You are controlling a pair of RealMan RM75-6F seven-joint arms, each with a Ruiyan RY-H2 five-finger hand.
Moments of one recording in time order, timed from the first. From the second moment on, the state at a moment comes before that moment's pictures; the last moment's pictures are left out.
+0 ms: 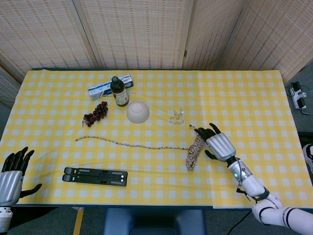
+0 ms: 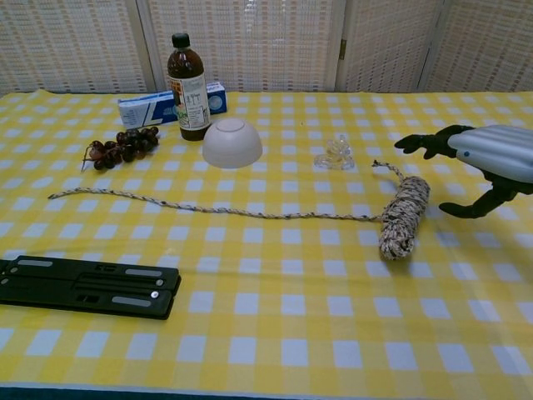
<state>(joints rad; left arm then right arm) -0.07 -1.15 -0.02 -1.60 1.49 1.49 0.07 0.54 -1.46 0.12 -1.28 -1.52 0.96 -0.09</state>
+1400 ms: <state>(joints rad) -0.07 -1.15 -0.01 -1.58 1.48 1.45 0.02 0.62 -1.57 0.04 -1.14 -1.52 0.95 -0.05</state>
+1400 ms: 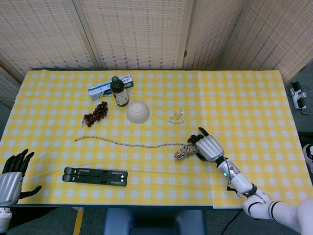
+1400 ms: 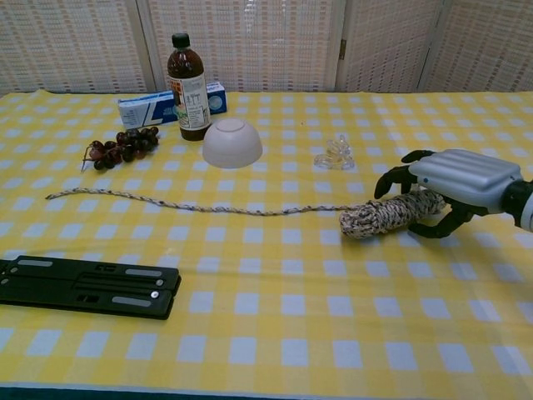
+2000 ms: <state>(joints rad) -0.11 -1.14 -0.03 -1.58 1.52 1.43 0.02 0.65 -1.60 0.04 -1.08 -1.56 0.99 0.05</state>
